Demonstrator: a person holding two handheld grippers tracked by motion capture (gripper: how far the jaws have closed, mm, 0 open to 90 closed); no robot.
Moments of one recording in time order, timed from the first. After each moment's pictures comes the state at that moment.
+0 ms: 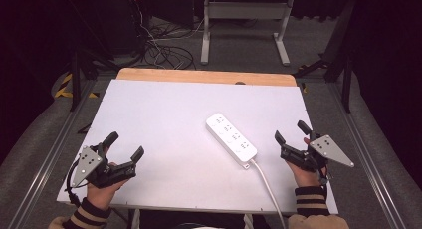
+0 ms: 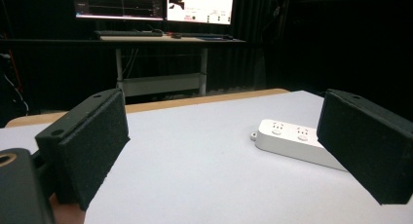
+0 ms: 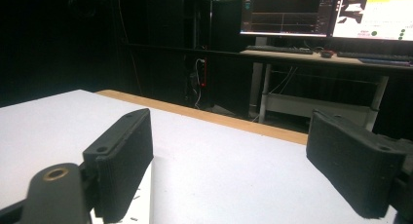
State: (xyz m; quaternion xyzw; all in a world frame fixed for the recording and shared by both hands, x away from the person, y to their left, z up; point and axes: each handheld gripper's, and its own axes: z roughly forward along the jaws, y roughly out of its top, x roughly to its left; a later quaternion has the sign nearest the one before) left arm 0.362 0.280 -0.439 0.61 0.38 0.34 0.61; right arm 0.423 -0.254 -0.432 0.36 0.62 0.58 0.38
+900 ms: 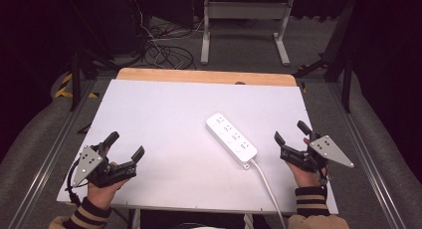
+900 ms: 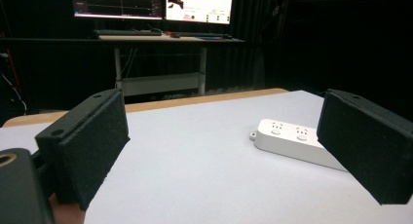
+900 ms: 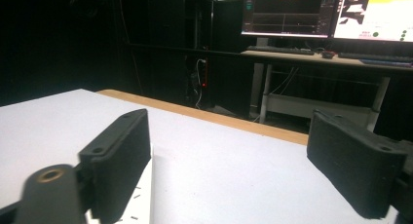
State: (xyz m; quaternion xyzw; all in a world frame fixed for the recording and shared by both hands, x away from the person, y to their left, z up) left arm 0.363 0.280 -0.439 0.61 0.38 0.34 0.61; right arm 0.422 -0.254 -0.433 0.36 0.62 0.58 0.39
